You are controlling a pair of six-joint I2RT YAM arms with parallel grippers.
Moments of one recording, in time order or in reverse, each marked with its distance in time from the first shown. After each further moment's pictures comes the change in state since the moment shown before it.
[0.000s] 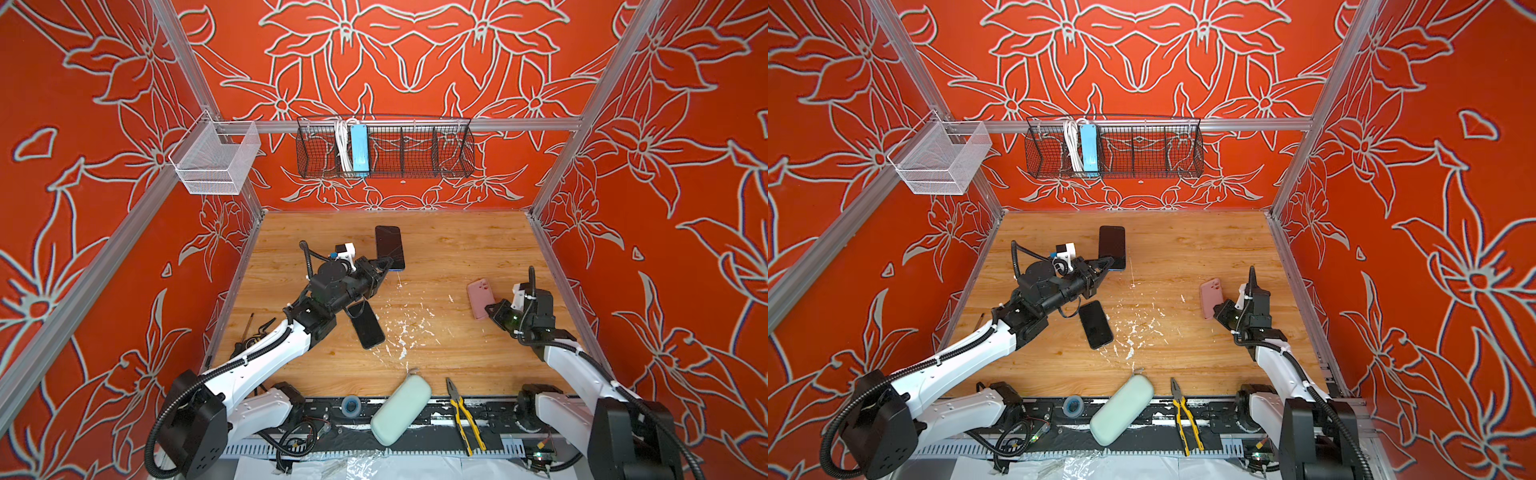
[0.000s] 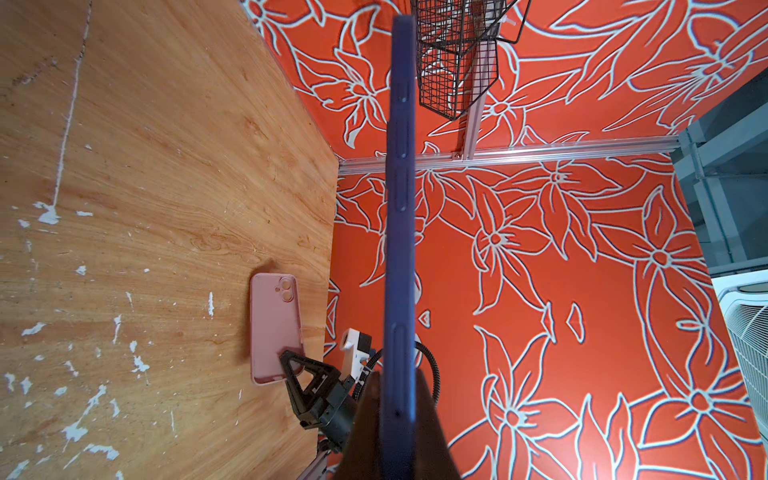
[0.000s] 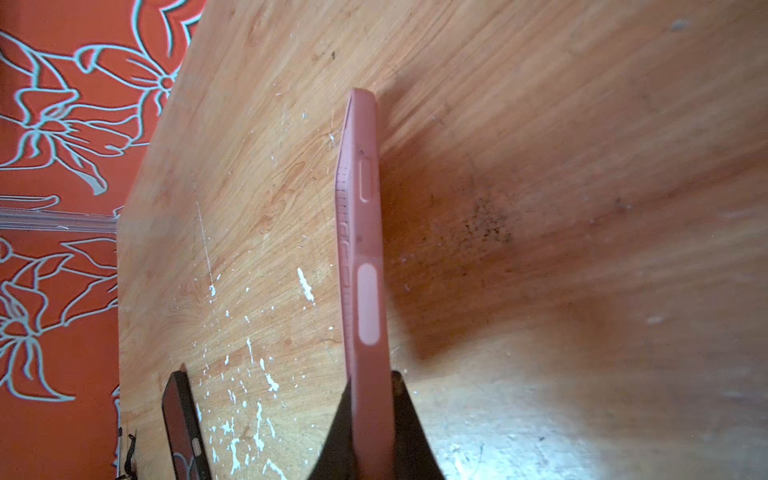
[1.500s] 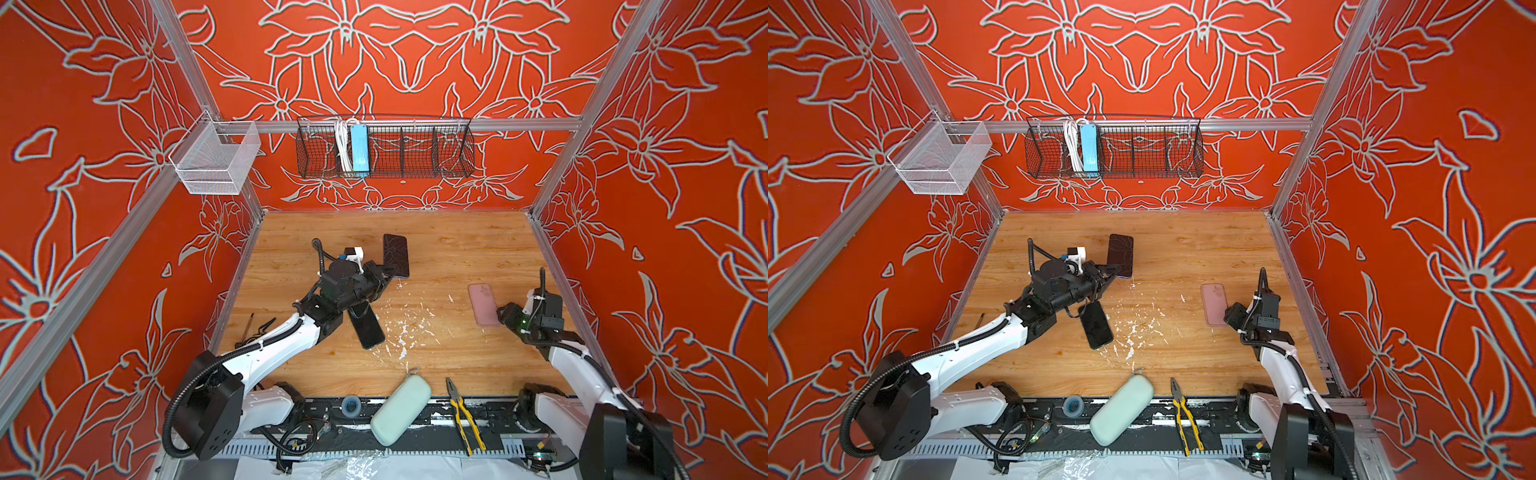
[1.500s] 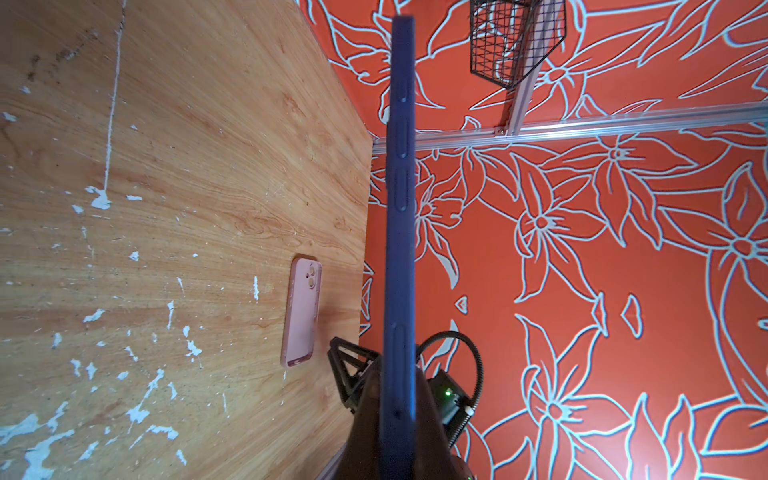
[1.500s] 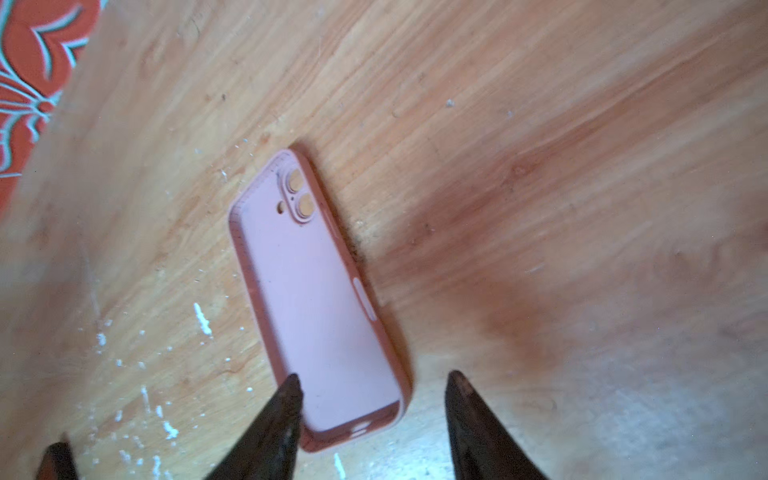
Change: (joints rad) left arm -0.006 0.120 0.000 0.006 0.062 0.068; right arm -0.098 -0.063 0.022 -0.151 0.145 -0.125
